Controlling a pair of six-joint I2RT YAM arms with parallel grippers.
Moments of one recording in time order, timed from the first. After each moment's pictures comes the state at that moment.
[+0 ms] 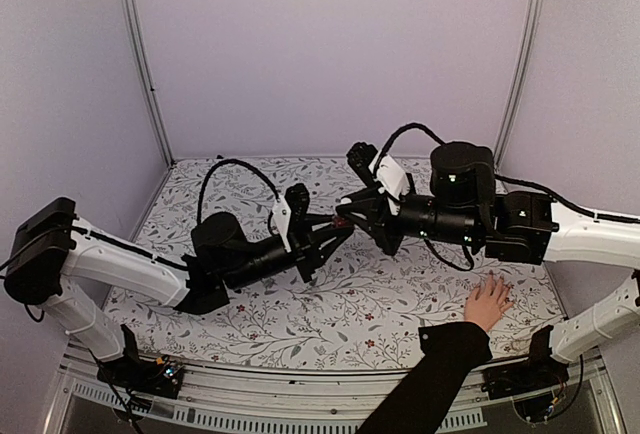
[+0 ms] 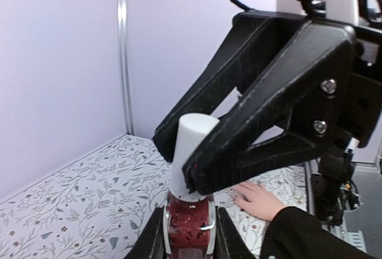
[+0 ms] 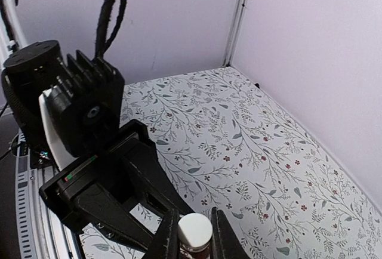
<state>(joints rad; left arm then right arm) -1.12 1.54 0.67 1.04 0.03 0.00 1.15 1.28 1.10 -0.11 0.09 -0.10</state>
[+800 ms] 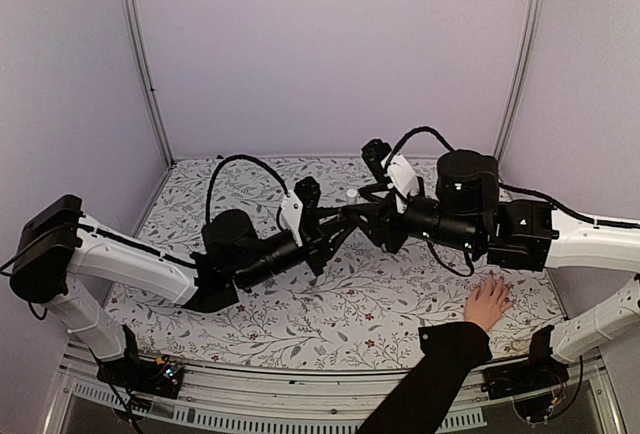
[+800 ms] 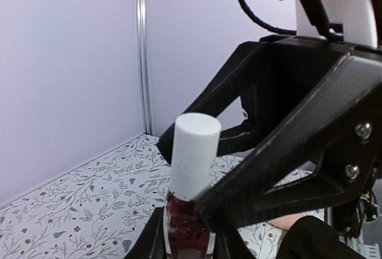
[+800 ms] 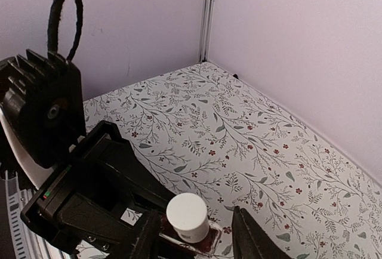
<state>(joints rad) -1.13 1.59 0.74 1.00 -0.12 0.02 1.13 1.28 1.04 -0.04 0.23 0.01</state>
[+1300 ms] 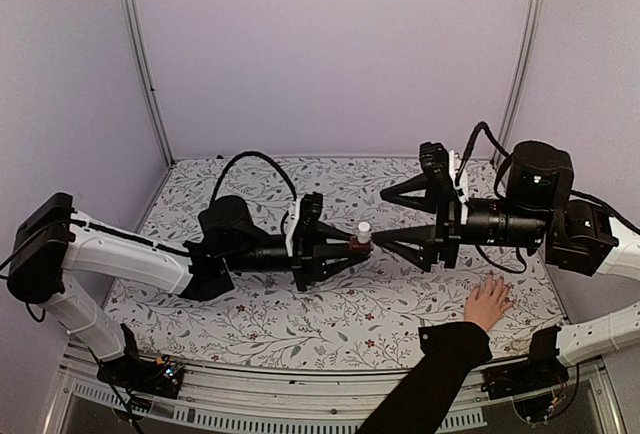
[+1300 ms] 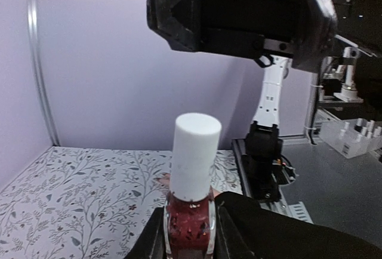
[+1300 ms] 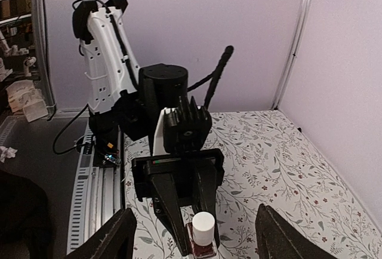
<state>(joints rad) -1.07 1.56 0.75 0.93 0.41 -0.01 1.12 0.99 0.98 -0.11 -0.12 -0.13</state>
